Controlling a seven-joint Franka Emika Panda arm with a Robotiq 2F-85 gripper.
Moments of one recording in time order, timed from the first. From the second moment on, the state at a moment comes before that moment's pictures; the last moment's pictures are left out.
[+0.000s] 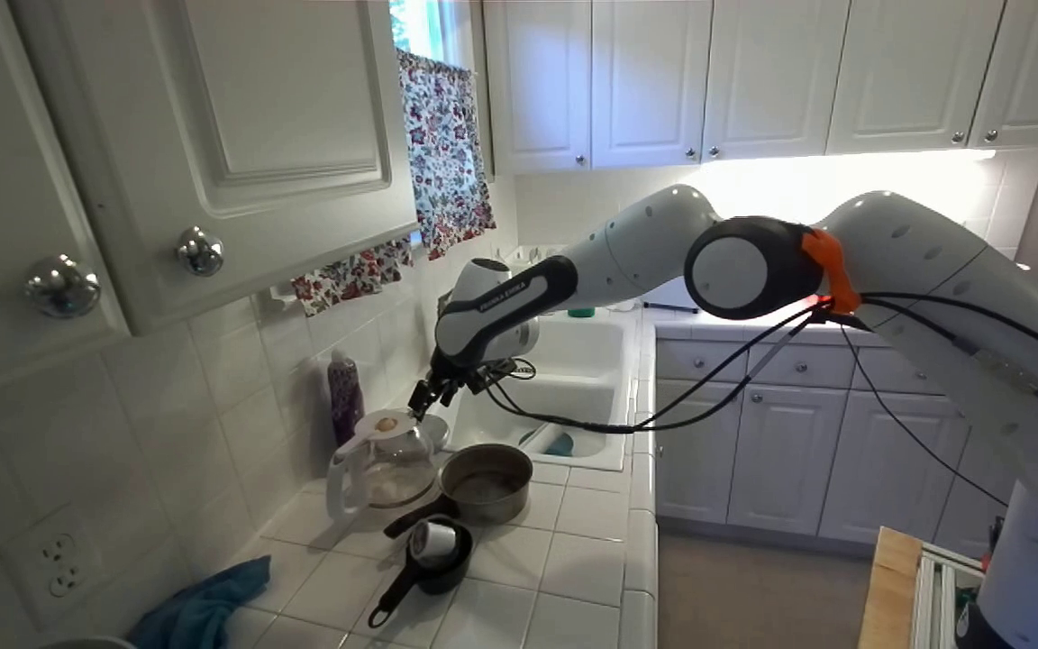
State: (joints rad) arm -0.07 0.92 0.15 -1.23 0.11 2.58 -0.28
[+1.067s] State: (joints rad) arm -0.02 1.15 0.07 -0.91 0.05 2.58 -0.23
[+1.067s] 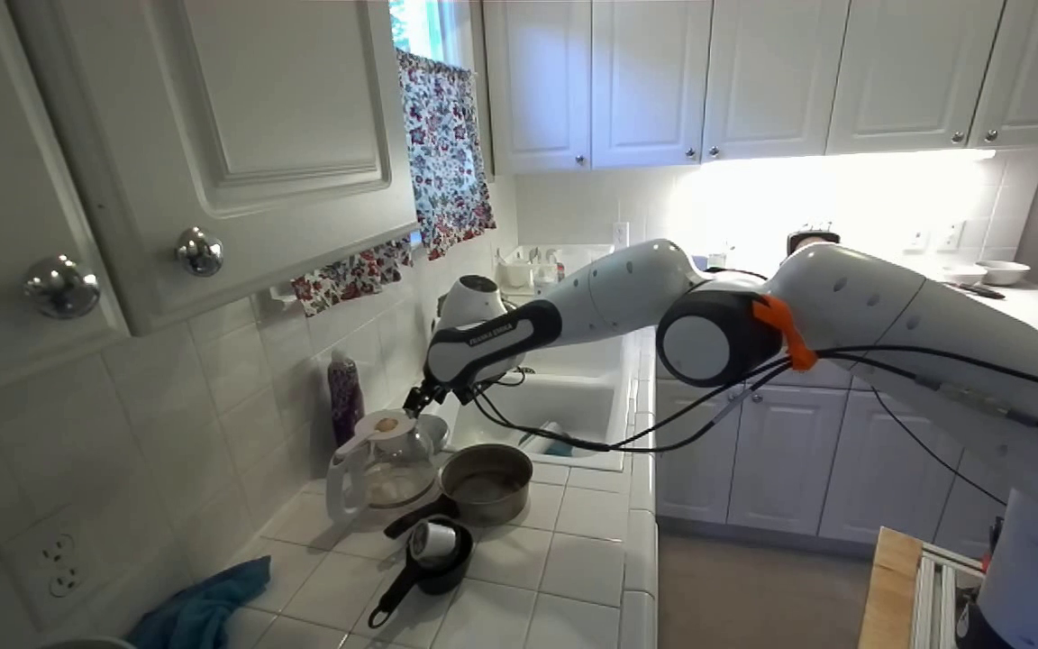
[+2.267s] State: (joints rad) arm 0.02 1.27 0.09 -0.69 0.05 2.47 -0.23
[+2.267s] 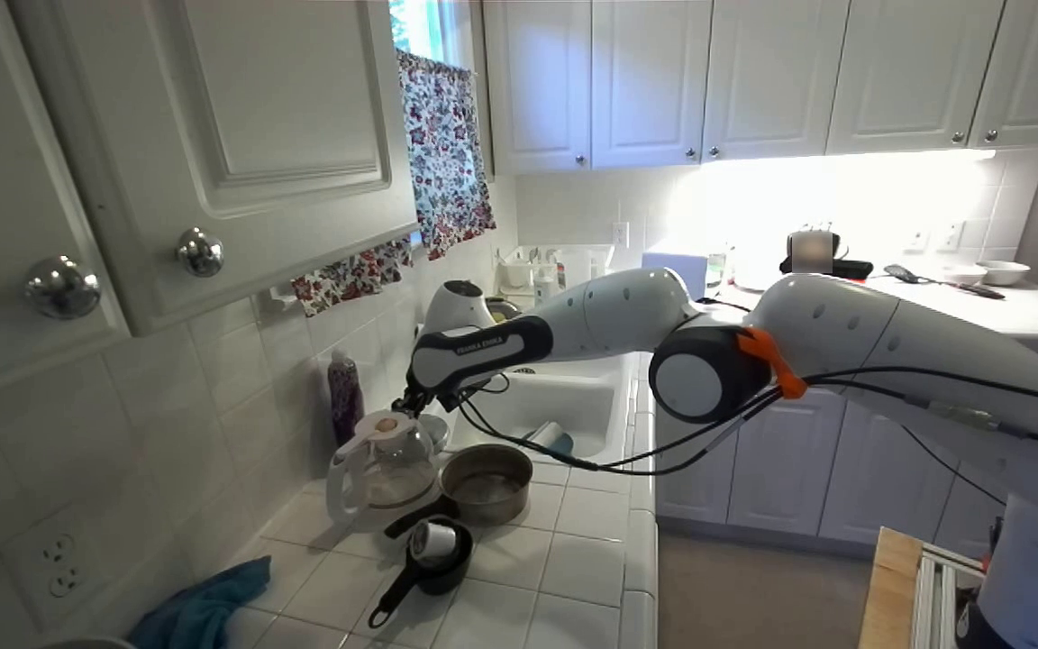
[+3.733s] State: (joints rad) arm 0.00 1.17 -0.04 -0.69 0.05 2.45 -0.08
